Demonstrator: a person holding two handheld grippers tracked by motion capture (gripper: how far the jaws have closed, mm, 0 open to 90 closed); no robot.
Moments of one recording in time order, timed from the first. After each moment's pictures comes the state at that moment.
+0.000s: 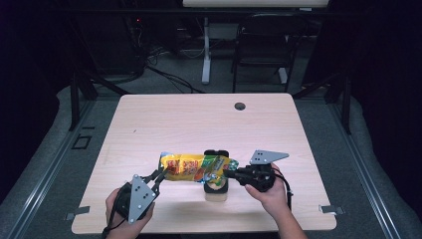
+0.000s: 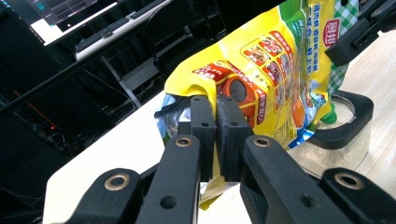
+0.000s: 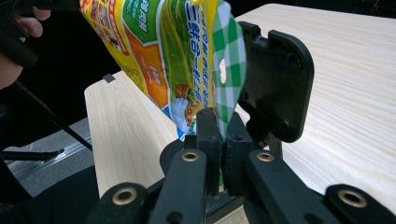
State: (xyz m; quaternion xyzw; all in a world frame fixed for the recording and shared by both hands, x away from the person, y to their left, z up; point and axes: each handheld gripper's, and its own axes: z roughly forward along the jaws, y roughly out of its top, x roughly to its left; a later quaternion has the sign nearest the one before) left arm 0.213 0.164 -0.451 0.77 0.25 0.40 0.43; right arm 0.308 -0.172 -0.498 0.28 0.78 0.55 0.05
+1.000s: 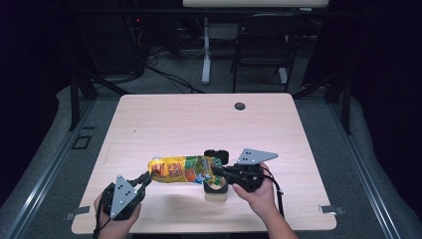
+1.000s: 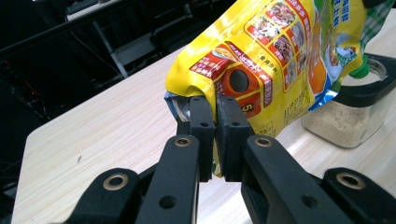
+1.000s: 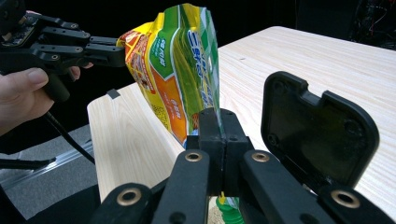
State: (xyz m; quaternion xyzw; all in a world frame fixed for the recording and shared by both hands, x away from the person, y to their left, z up) left arm 0.227 0.208 -0.488 0.76 0.31 0.36 0.44; right arm 0.301 -0.138 -0.480 0.27 0.78 0.56 0.07
